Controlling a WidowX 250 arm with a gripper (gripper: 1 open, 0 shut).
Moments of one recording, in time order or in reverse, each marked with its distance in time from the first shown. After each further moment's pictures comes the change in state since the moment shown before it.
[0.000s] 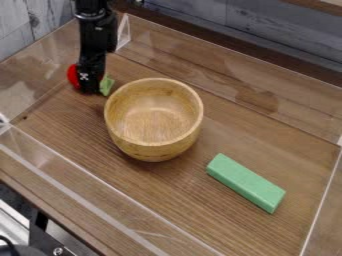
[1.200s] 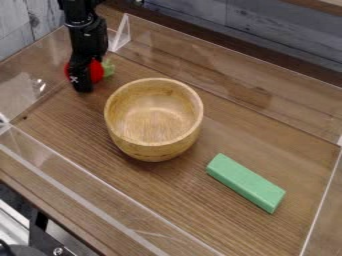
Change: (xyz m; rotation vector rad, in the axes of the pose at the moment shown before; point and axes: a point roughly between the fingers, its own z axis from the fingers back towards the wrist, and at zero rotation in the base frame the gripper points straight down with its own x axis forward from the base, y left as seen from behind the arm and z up) arm -0.016 0.014 -0.020 0.009 -0.049 -0.109
